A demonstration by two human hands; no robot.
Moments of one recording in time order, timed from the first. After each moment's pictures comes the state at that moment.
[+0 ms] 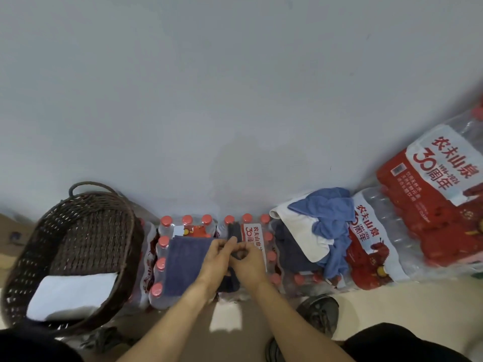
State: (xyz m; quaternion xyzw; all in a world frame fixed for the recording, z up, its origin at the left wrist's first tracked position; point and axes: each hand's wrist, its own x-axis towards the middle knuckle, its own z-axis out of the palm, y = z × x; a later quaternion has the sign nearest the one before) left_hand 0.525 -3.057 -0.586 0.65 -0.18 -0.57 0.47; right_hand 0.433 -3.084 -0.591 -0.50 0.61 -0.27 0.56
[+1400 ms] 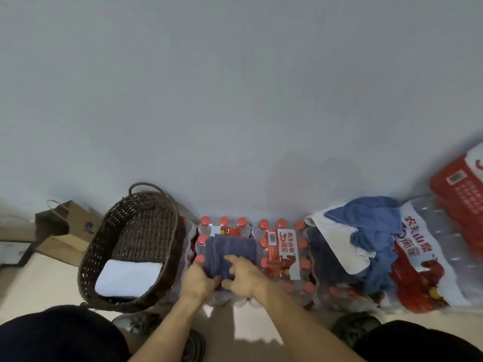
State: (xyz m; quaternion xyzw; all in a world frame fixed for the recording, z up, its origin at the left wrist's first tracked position) left_hand 0.613 -2.991 -0.603 0.86 -0.31 -0.36 0.19; right_hand 0.487 -3.071 -0.606 -0.78 0.43 0.14 0.44
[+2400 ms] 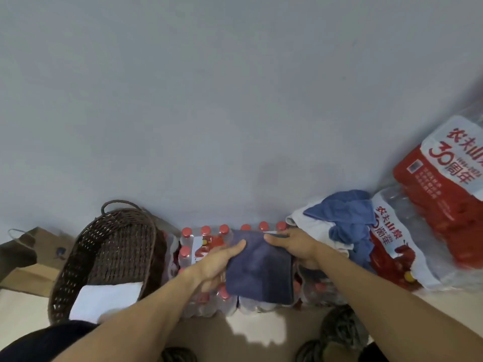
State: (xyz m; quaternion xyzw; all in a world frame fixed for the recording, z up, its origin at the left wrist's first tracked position) left_hand 0.572 -3.063 -0.543 0.57 -0.18 -0.71 0.37; right_hand 0.368 -3.162 -0.532 -0.50 0.52 -0.11 0.68
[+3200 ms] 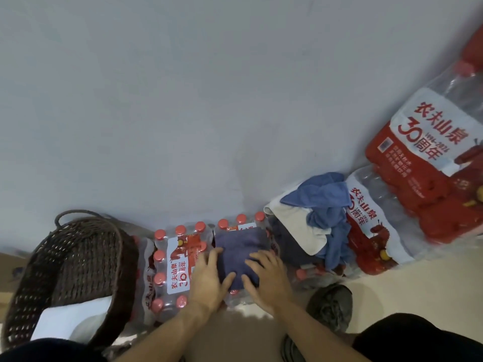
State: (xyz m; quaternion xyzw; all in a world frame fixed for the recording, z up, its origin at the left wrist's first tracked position) left_hand 0.532 -3.041 -0.622 0.73 -0.57 -0.29 0.23; right_hand 0.348 -3.076 -0.637 -0.83 0.52 -0.09 0.19
